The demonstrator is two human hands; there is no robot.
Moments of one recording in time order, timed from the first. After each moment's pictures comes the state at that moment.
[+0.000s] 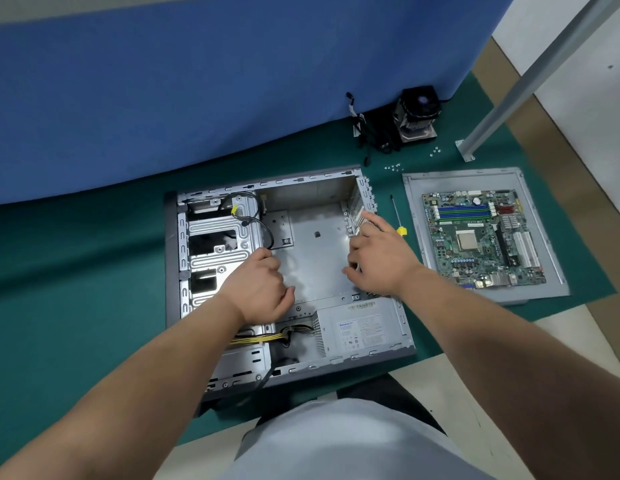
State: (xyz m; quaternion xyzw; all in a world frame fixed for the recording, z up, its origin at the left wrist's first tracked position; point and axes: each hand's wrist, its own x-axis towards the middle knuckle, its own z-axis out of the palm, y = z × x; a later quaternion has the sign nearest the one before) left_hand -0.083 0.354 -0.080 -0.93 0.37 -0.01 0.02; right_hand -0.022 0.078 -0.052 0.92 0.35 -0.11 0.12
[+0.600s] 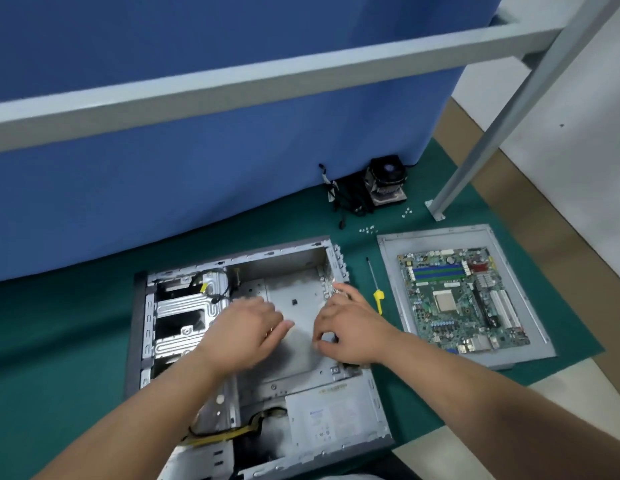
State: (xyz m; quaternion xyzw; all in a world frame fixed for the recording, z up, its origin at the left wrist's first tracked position) left_hand -0.028 0.319 -0.040 -0.96 0.27 0.05 -0.10; right_hand -0.006 0.064 -0.044 0.91 0.35 -0.16 -0.13
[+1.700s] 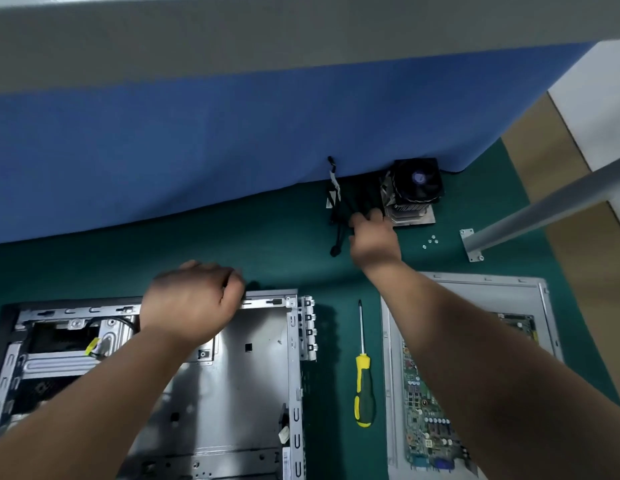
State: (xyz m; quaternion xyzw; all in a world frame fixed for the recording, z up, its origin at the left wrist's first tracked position) left_hand 0.122 0.279 -0.080 -1.00 -0.04 0.06 -0.02; right_hand 0.283 0.014 -0.153 0.98 0.06 -0.15 -0.08
